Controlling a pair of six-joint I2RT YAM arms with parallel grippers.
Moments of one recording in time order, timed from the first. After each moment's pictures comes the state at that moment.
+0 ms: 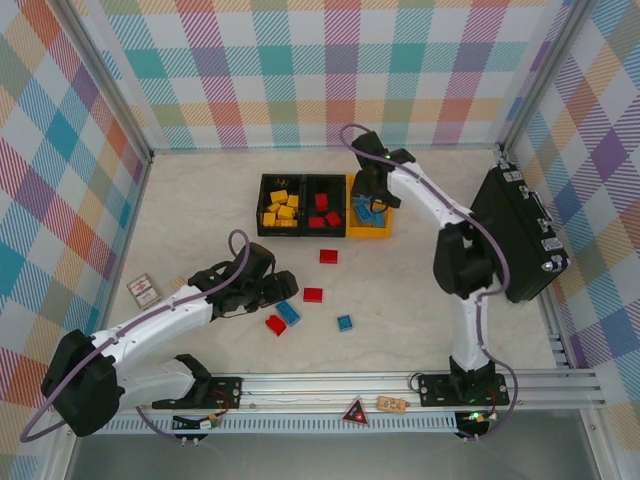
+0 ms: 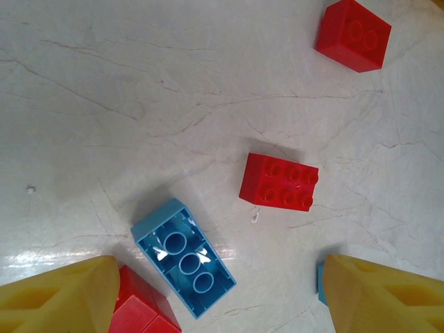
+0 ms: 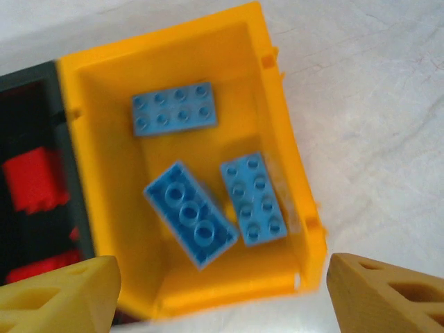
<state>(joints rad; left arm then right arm) -0.68 1.12 0.70 -0.58 0.04 -0.94 0.49 1.95 1.77 -0.90 0.24 0.67</state>
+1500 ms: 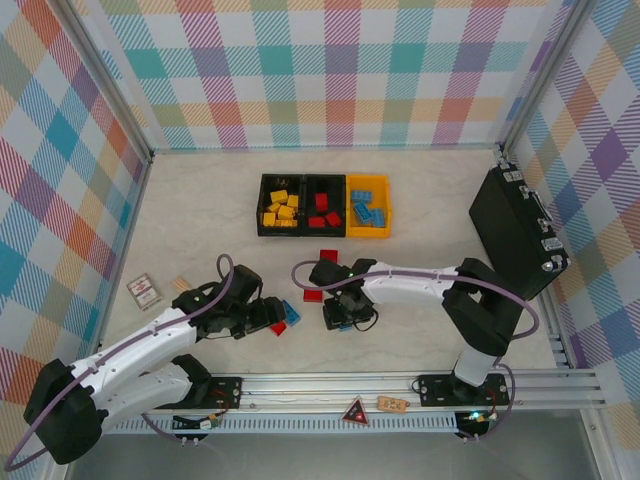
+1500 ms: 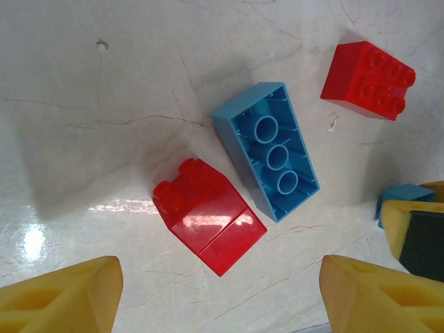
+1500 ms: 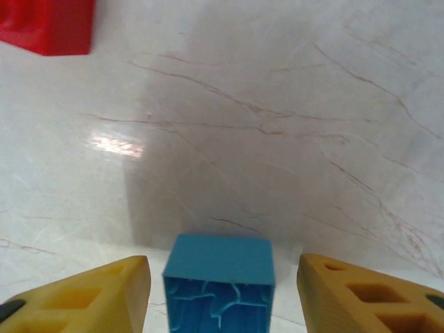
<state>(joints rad) -0.69 0.94 0.54 -0.71 0.13 -0.99 1.02 1.72 1.05 -0.76 -0.02 0.72</state>
